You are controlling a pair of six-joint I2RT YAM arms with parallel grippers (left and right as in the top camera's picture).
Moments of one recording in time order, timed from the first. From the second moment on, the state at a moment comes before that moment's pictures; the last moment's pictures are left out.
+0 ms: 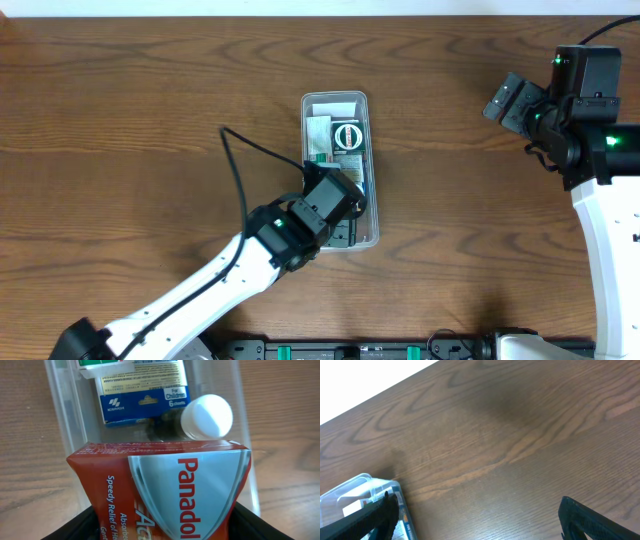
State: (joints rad) left arm -0.83 1.36 0.95 -0.68 -0.09 -0.71; right arm 0.01 1.38 1.45 -0.94 0.11 0.49
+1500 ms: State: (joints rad) left arm -0.25 1.14 1.11 -0.84 -0.29 -0.41; right arm 0.01 1.38 1.45 -0.94 0.11 0.49
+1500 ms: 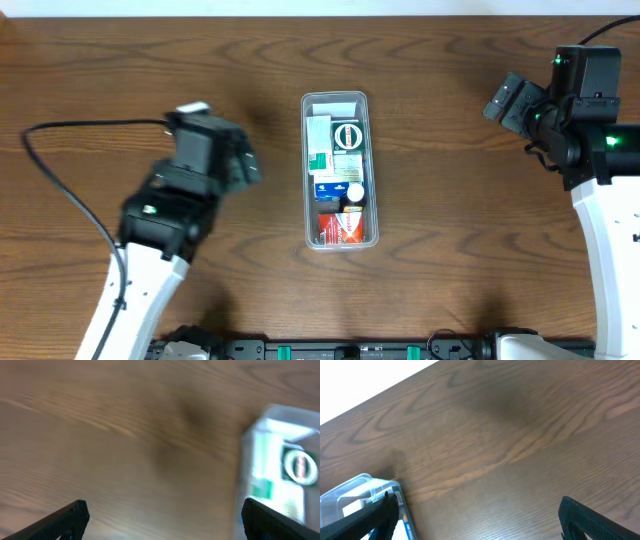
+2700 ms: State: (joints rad) left arm -0.07 1.14 1.11 -0.79 -0.20 -0.19; right arm 0.01 1.38 1.45 -0.94 0.11 0.49
